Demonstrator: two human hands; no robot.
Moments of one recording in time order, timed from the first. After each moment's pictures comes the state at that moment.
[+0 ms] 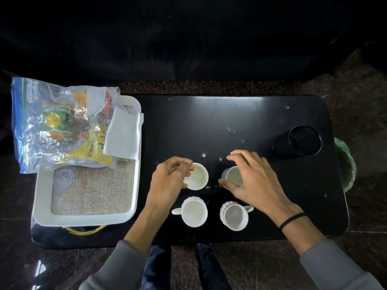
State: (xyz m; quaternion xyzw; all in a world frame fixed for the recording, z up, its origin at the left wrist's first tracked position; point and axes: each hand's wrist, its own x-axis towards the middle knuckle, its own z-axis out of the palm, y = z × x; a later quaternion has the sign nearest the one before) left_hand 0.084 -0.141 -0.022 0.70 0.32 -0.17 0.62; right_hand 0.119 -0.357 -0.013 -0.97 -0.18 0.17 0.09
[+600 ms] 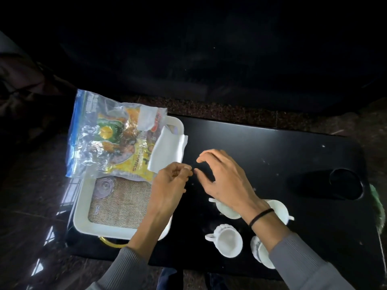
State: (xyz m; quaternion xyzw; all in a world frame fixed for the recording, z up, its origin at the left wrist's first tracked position) left_hand 0.093 -0.068 -0.010 0.69 0.36 -0.12 0.62; right_hand 0.154 -0.213 0.002 -0.93 -0.24 0.12 0.24
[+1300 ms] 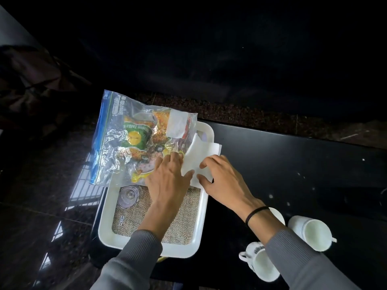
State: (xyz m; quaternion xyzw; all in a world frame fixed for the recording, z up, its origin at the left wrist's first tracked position) left_hand 0.121 0.042 -0.055 0.94 0.27 -0.08 0.18; right_hand 0.174 -0.099 -0.049 -0.92 -0.22 0.24 0.21
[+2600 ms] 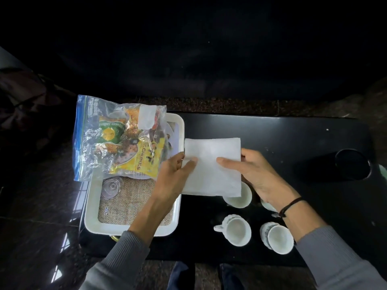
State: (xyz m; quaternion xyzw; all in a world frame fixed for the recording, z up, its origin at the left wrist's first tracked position) left_hand 0.104 -0.037 -0.005 0.65 0.30 -0.14 0.69; right_hand 0.165 -0.238 -0.003 -0.68 0.08 0.35 0.64
